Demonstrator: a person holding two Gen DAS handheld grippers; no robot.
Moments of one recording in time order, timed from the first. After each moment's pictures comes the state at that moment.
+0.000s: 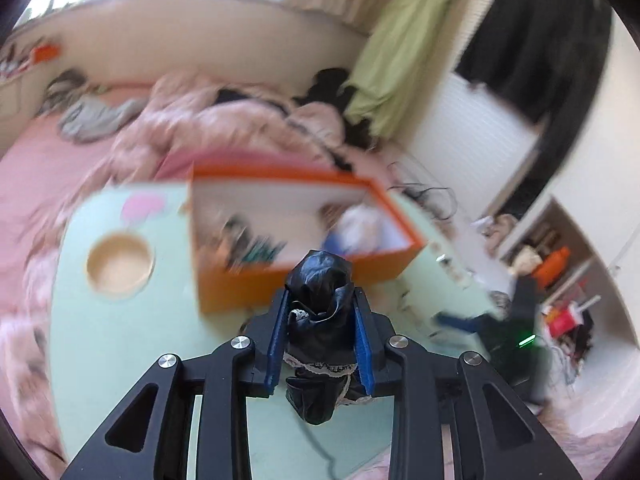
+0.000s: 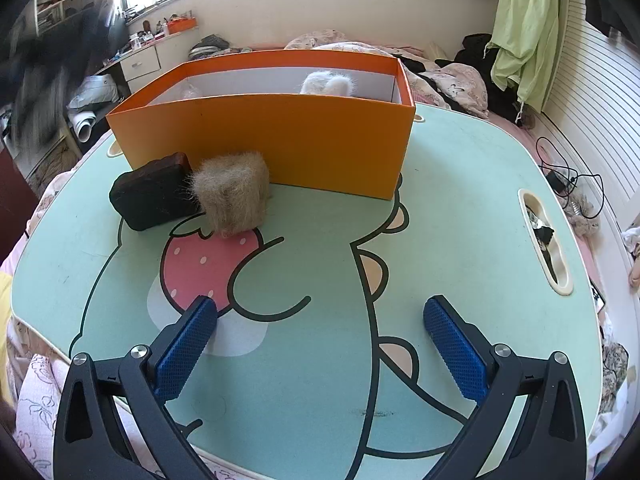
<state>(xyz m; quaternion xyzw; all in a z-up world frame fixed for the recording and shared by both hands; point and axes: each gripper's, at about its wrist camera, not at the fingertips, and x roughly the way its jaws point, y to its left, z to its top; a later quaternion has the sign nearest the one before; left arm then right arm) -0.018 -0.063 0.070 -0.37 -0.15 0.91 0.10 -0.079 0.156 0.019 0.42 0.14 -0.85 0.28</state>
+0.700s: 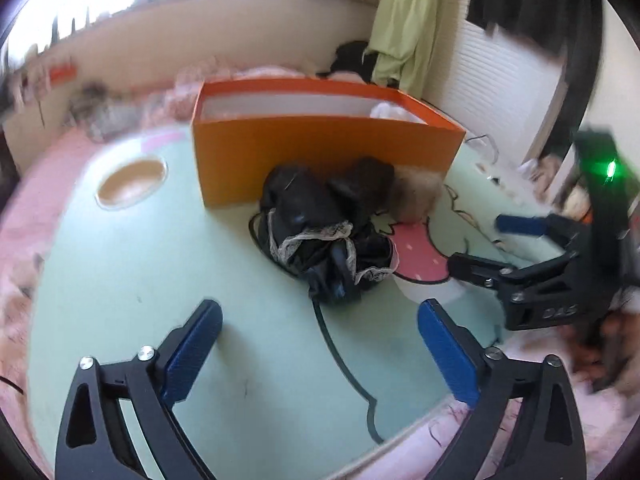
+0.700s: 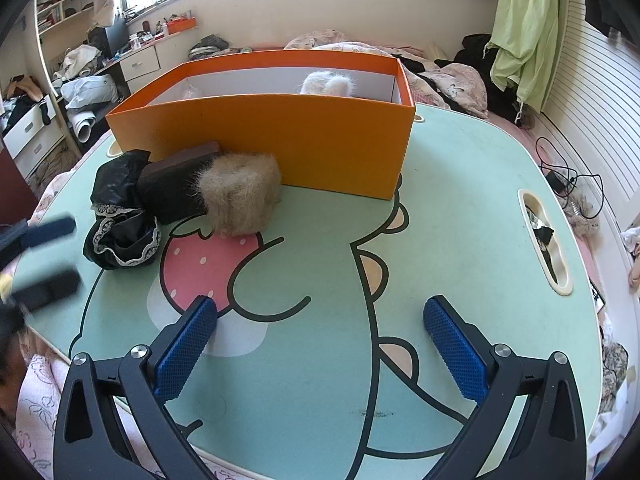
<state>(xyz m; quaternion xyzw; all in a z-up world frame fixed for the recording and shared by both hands) 0.024 -0.012 0.000 -0.38 -0.03 0.92 0.03 -0.081 0.158 0.018 0.42 0.14 -0.85 0.28</state>
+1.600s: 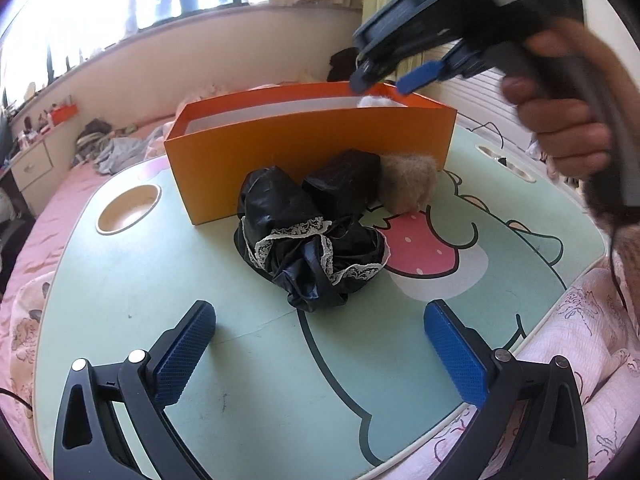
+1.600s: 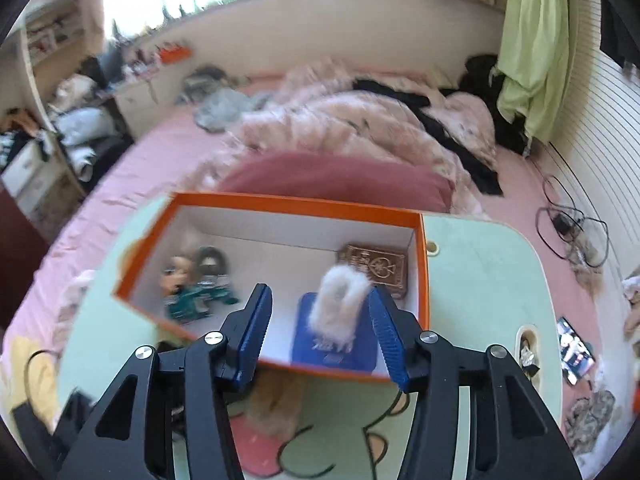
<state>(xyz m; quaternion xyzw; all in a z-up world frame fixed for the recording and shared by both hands) 0.032 0.003 -0.011 -0.35 0.01 0.93 0.02 -0.177 0.082 0.098 0.43 0.12 -0.86 0.26</state>
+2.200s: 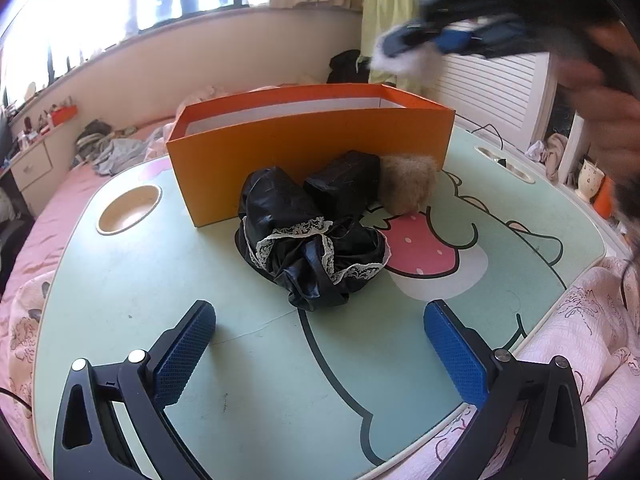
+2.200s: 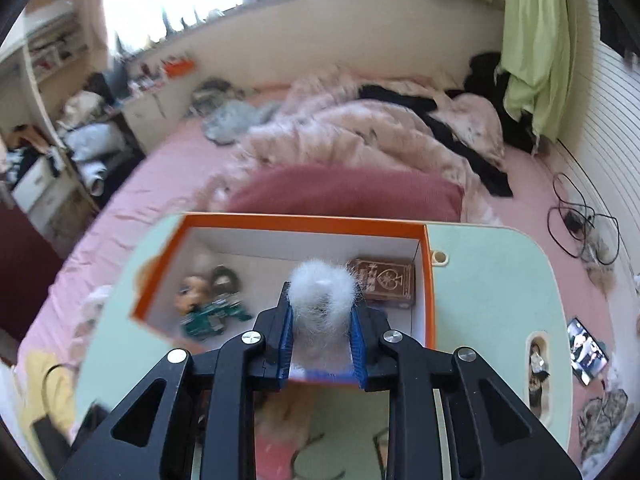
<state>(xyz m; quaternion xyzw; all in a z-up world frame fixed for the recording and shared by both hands) 0.030 0.001 -0.011 -0.35 0.01 0.94 0.02 -0.150 0.116 0.125 0.40 0.07 -0.86 0.32</state>
